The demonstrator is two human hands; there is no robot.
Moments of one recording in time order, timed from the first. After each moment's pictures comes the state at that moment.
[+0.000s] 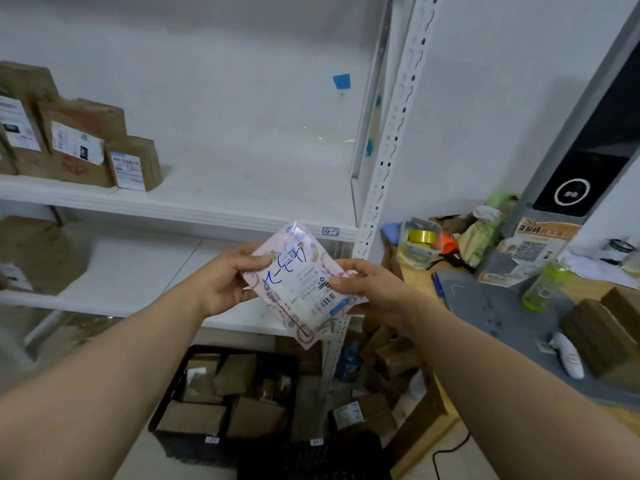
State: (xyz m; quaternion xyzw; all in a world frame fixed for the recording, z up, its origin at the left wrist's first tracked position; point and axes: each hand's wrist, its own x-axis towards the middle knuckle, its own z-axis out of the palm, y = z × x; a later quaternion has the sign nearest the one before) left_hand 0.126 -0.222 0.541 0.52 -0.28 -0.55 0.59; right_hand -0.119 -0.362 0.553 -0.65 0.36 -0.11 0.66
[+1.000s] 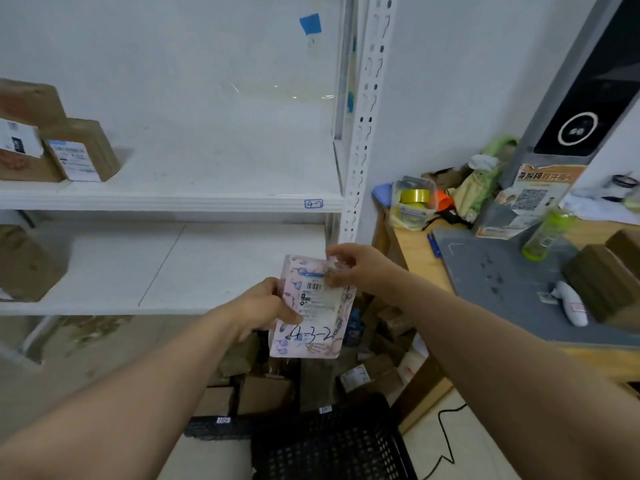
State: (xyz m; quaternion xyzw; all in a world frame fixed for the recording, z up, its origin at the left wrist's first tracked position) left_hand 0.063 -0.270 0.482 0.72 -0.31 -0.51 0.36; right_hand -0.118 -0.396 0.526 -0.77 0.40 -0.08 0.49
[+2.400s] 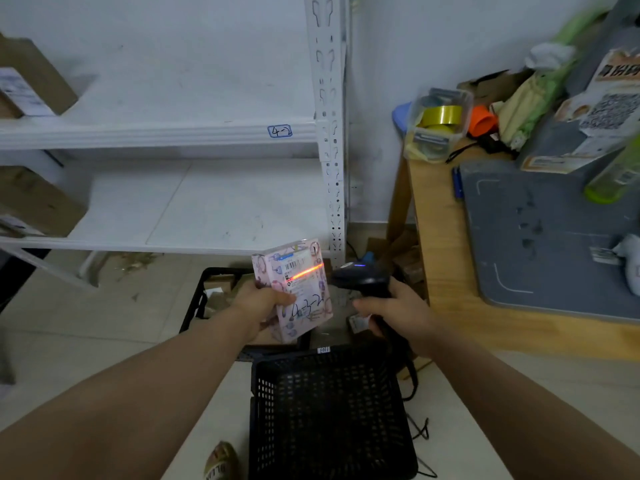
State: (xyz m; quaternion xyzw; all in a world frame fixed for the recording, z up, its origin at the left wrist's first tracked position) left_hand -0.042 -0.320 0.380 0.78 -0.03 -0.47 0.41; right_hand -0.259 -0.428 0.396 -0.56 0.43 -0.08 0.70
